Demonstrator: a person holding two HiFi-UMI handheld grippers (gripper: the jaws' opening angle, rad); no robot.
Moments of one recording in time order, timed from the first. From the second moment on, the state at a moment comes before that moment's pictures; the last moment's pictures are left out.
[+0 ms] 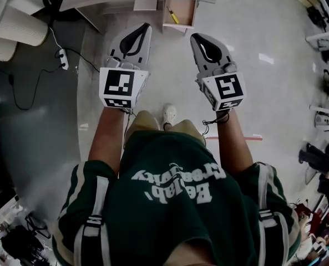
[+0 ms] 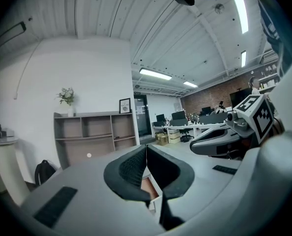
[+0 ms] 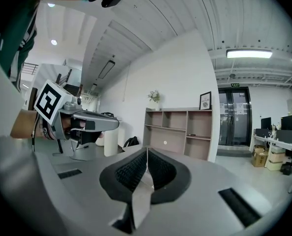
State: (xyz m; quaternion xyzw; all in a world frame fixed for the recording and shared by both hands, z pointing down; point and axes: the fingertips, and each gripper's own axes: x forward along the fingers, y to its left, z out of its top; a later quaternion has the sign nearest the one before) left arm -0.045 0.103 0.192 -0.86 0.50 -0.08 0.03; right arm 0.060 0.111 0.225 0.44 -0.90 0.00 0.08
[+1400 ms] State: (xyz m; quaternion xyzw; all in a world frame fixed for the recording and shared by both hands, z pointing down) left arm -0.077 -0.233 0.371 -0.88 0.46 -0.11 -0.03; right arm 0.013 -0.207 0.404 0.47 -0.86 0.07 0.19
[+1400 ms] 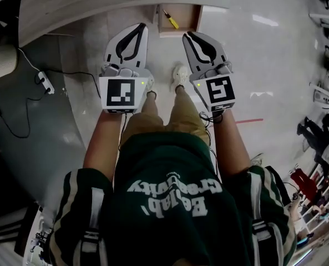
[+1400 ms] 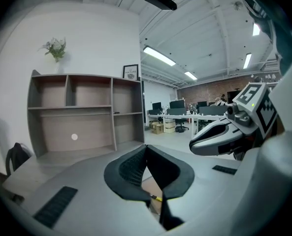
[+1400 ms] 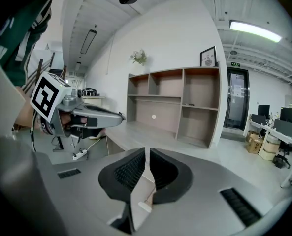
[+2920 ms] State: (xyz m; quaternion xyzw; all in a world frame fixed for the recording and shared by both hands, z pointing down) left arm -0.063 -0.311 0.578 -0.83 0.52 -0.17 -0.12; right arm 0.036 -0.332 0.791 0.40 -0.81 0.14 0.40
